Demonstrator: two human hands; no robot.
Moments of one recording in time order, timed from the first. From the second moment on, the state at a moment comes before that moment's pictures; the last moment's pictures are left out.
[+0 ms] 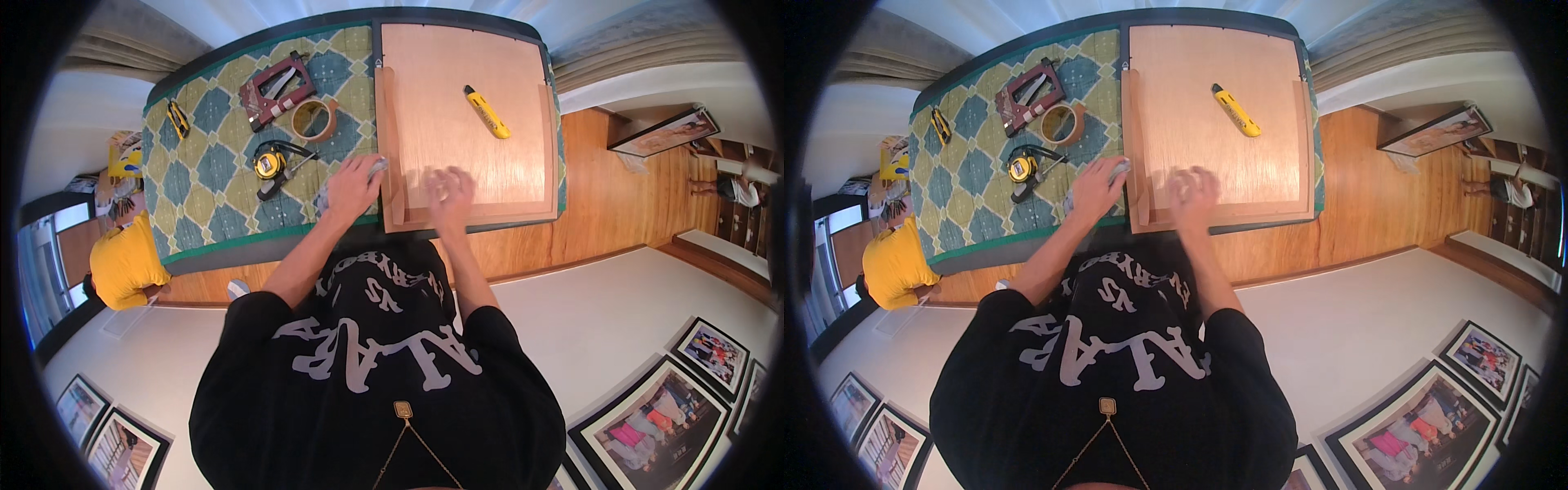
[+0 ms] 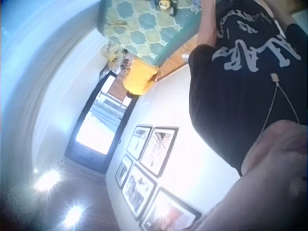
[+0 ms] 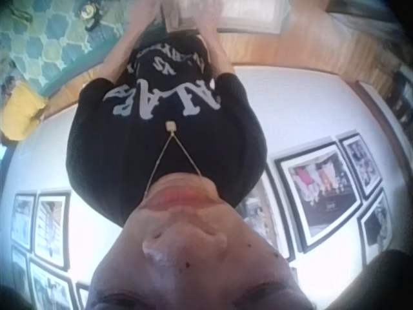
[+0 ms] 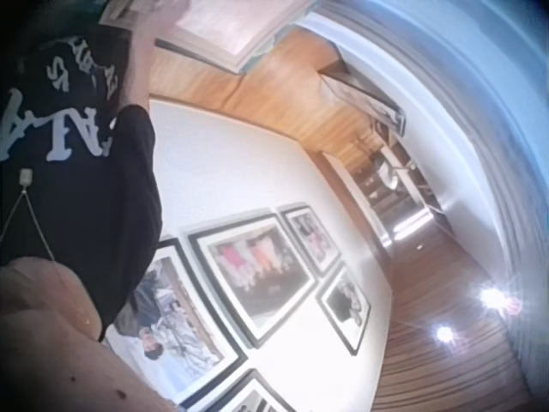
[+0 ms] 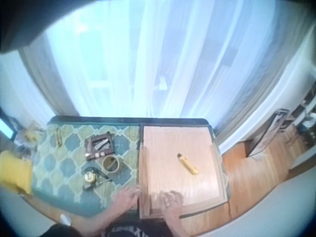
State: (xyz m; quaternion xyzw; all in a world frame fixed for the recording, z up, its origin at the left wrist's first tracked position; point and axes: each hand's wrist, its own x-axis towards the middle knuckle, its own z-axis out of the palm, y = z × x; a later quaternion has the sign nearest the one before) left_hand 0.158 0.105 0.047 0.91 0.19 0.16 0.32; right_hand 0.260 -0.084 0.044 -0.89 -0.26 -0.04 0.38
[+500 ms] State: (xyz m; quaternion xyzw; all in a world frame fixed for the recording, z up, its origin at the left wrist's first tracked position) left_hand 0.198 0.100 0.036 0.97 0.15 0.10 0.15; right_hand 0.290 -0.119 0.014 -0.90 -0.30 -0.05 0.30
